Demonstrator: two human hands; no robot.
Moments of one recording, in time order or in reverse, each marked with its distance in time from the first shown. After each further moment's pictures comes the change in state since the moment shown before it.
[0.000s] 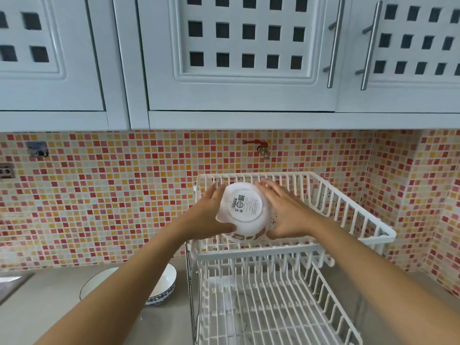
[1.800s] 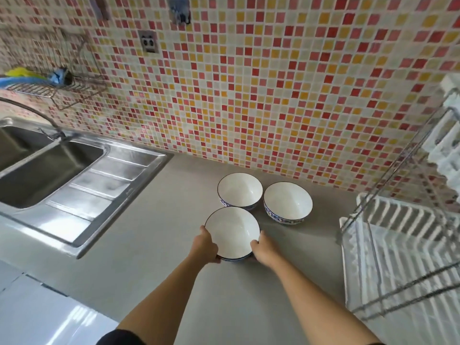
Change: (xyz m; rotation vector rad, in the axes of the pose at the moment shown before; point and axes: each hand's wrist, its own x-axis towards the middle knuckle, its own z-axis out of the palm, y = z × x) left_hand -0.193 -0.376 0.142 -0.650 0.008 -1.247; right_hand 0.115 -0.300 0.421 0.824 -0.591 0.502
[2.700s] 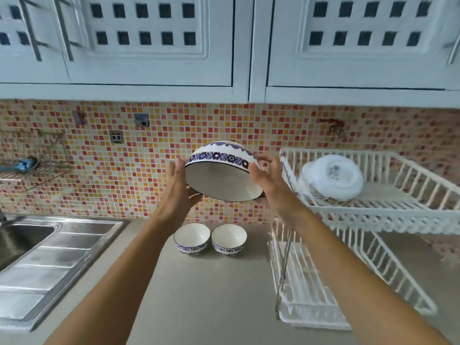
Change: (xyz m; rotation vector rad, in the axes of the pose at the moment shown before) left_hand -0.263 0.131 -0.090 -0.694 -0.239 0.995; right_hand -0.340 -0.127 -0.184 0.442 0.232 -0.847
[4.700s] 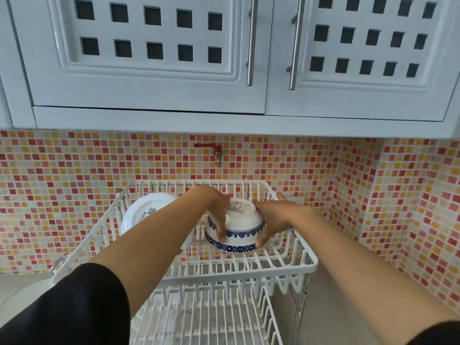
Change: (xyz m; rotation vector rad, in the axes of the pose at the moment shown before) left_hand 0.170 -0.062 0.474 1.886 -0.833 -0.154; right_hand 0.027 0.057 -0.462 -1.463 -0.372 0.425
